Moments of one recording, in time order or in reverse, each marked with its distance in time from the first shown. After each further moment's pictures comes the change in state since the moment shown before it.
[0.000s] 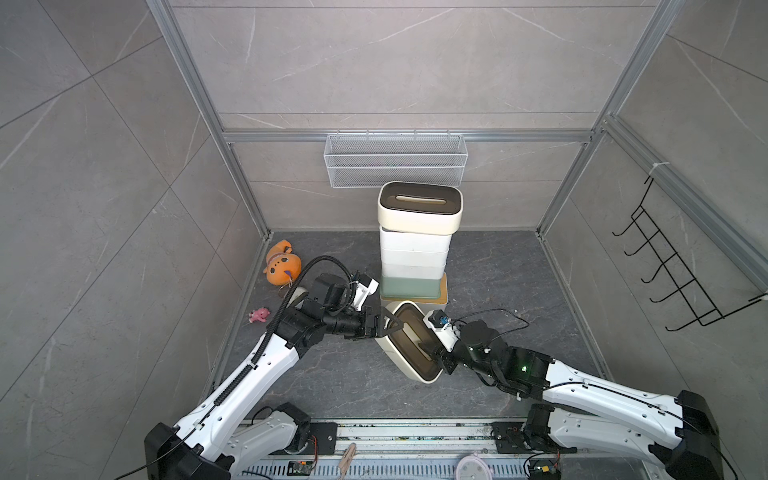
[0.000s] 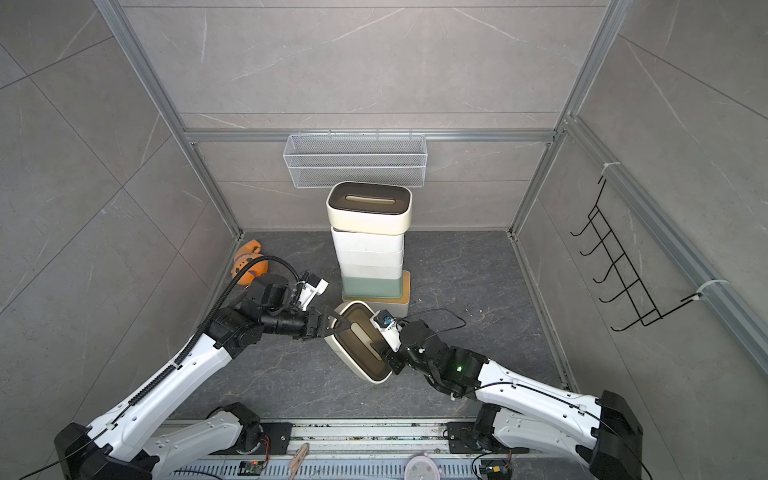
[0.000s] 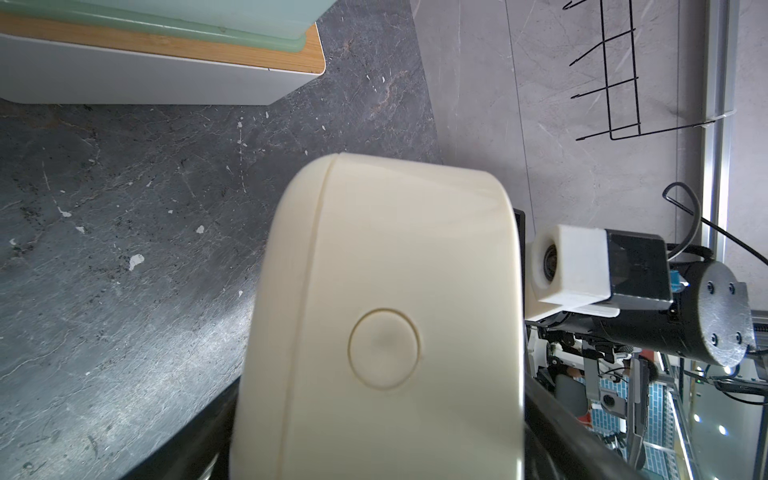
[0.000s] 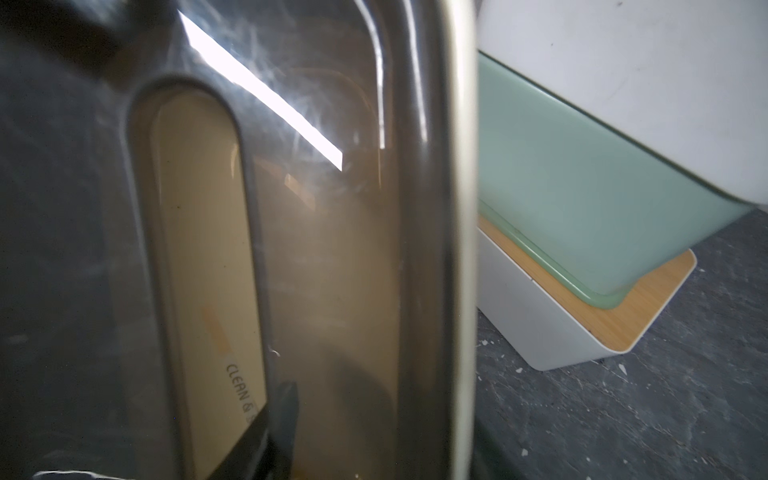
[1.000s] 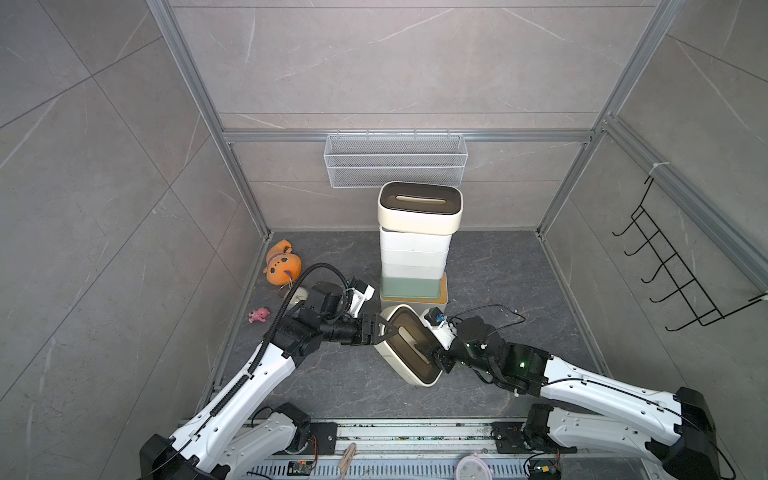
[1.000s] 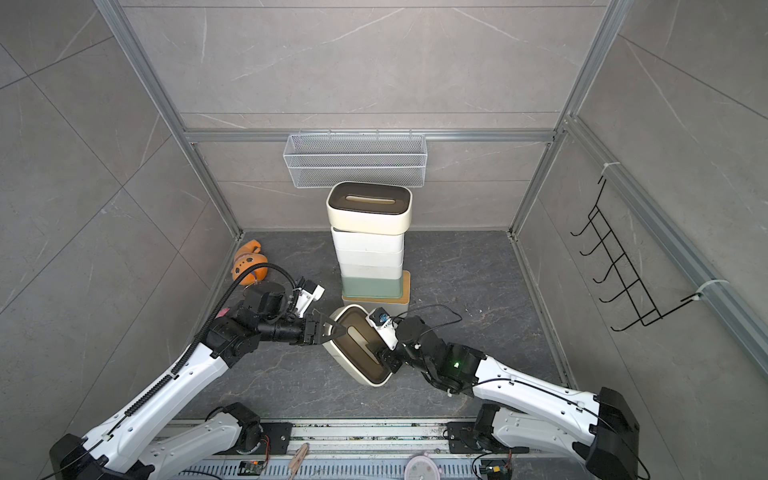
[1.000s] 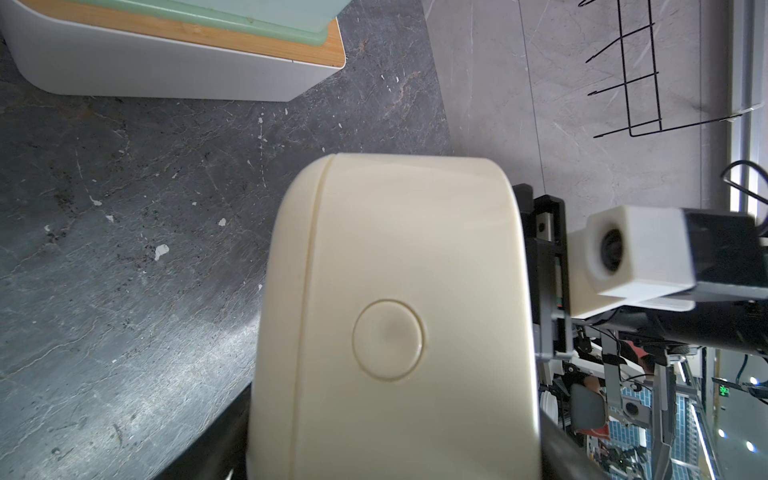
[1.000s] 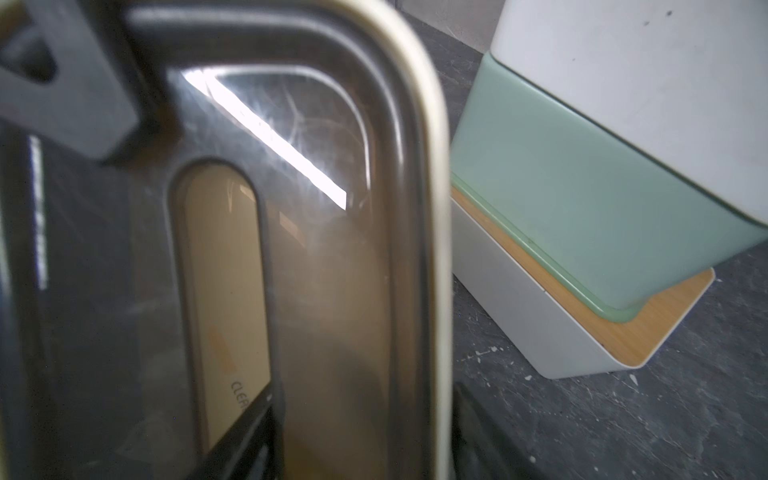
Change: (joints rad) left arm 0.006 -0.064 -0.089 0.021 -0.030 0.000; right arm 0.003 0.032 0.069 -0.045 -0.025 -0.008
